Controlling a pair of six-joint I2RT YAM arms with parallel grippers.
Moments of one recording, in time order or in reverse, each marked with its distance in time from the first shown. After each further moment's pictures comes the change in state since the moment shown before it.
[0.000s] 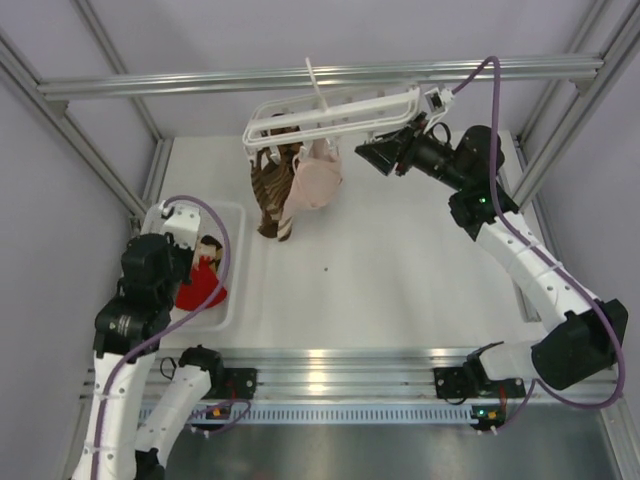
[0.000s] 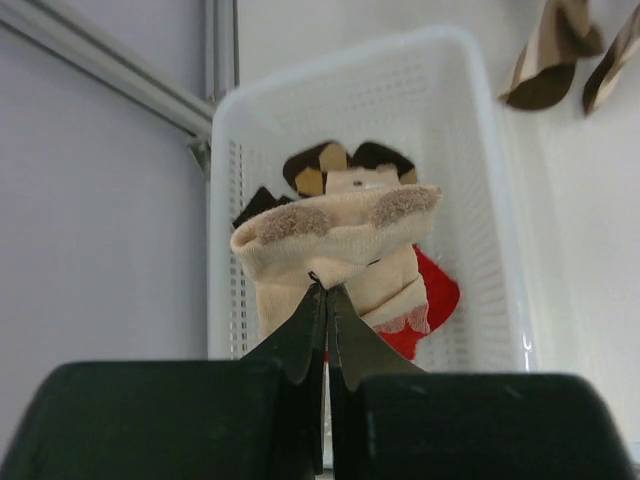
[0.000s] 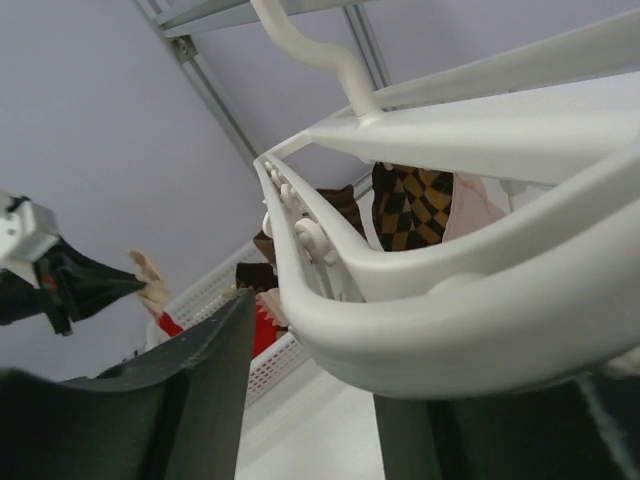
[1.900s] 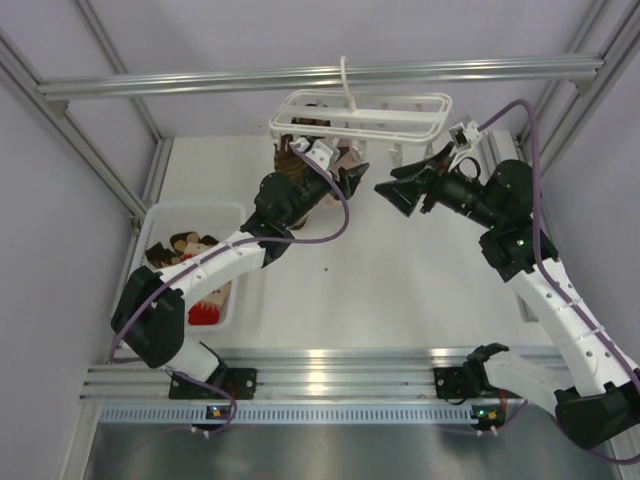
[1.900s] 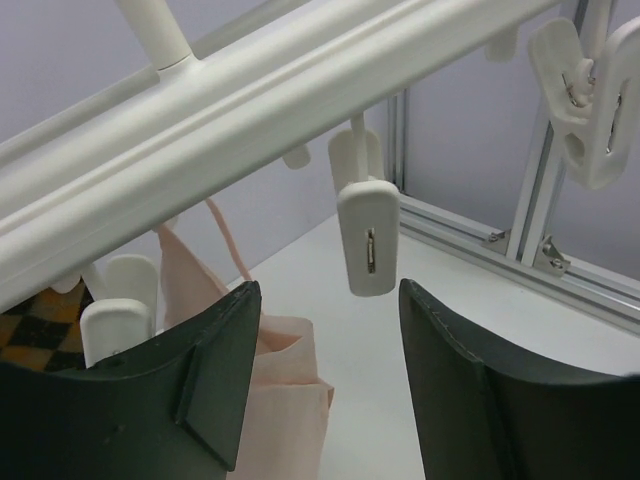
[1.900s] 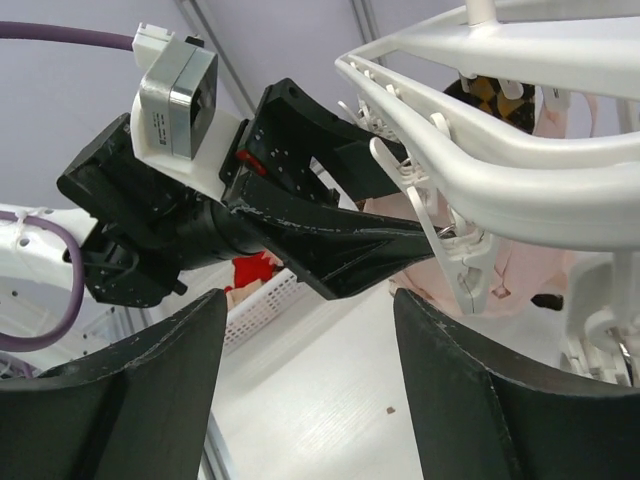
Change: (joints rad) left arm -0.518 0.890 -0.029 1.591 0.378 -0.215; right arm -0.003 -0.312 -0.145 -0.256 0.016 -0.126
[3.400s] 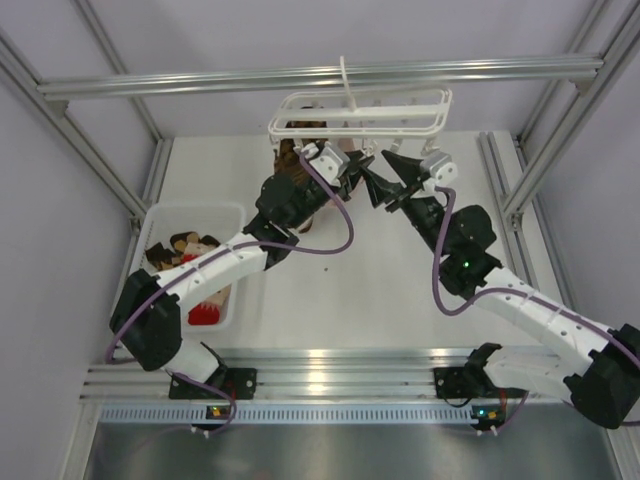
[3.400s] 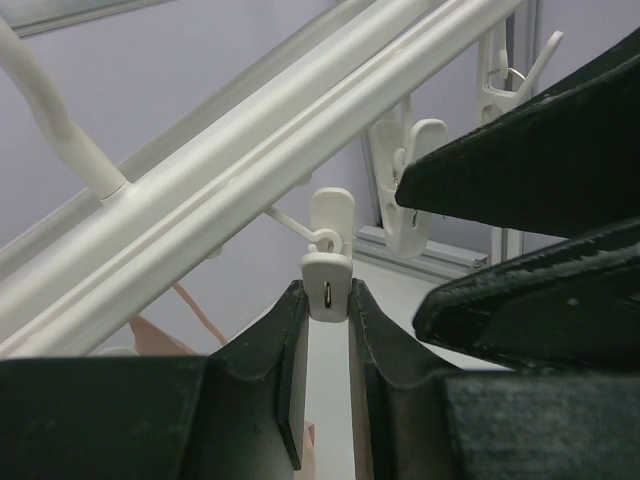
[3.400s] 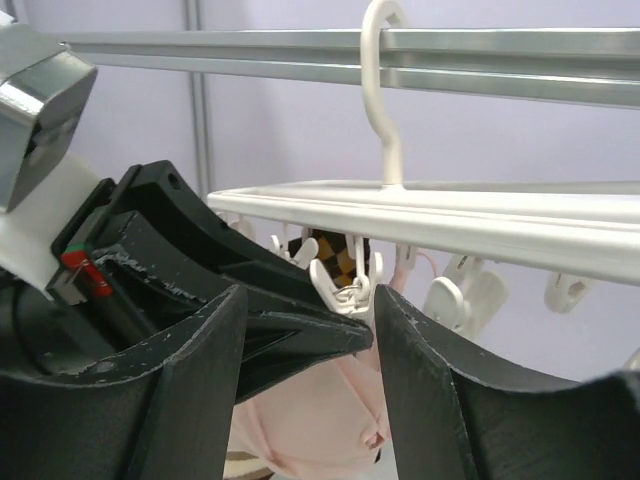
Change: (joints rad) left arm -0.058 -0.004 0.042 0.033 0.037 0.090; right arm 0.333 0.056 -0.276 0.687 0.600 -0.484
